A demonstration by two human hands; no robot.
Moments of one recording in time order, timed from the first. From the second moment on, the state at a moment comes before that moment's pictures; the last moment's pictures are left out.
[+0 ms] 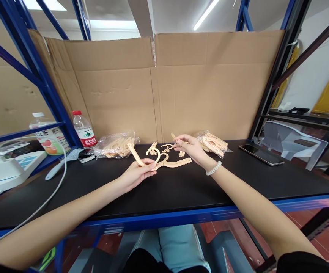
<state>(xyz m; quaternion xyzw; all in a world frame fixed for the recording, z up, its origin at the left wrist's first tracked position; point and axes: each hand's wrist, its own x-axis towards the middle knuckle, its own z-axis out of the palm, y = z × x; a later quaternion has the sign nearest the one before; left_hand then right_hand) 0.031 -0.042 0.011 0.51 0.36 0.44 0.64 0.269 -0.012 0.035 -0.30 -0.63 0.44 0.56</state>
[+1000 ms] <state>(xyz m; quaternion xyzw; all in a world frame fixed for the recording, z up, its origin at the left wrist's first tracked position) 0.027 -0.038 0.006 0.58 0.30 0.45 0.61 0.229 -0.040 0.010 -0.27 -0.67 0.52 0.46</state>
